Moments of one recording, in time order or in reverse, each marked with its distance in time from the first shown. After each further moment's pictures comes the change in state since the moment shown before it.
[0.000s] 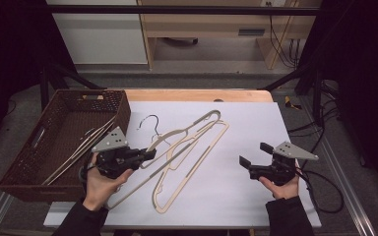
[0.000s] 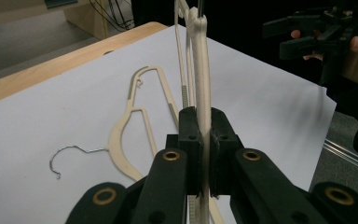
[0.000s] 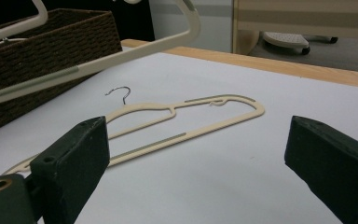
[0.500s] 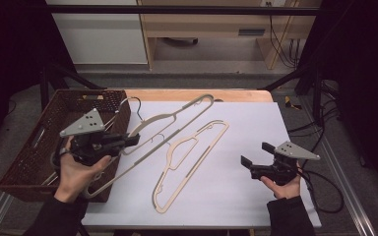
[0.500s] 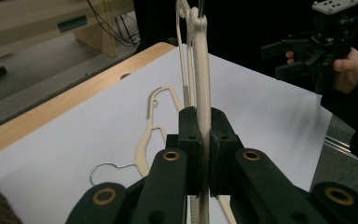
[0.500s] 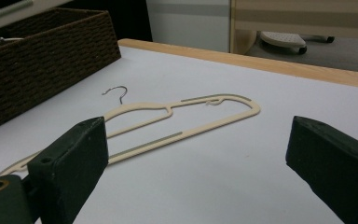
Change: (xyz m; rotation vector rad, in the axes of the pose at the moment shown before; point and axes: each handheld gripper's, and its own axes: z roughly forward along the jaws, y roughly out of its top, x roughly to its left) left arm 0.018 0.041 -0.050 -0.027 0.015 0.066; right arm -0.002 0.000 -0.002 0.001 -0.009 0.000
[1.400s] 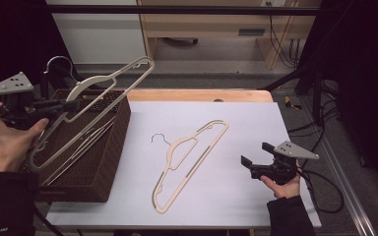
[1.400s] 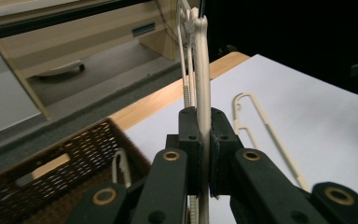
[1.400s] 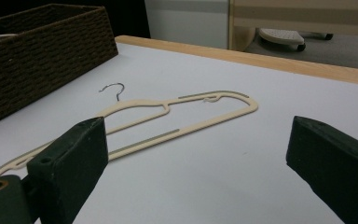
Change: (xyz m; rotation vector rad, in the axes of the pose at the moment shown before) left arm 0.108 0.004 -0.087 -0.012 0.218 -0.051; right arm -0.002 -0.001 0.003 0.010 -0.006 0.002
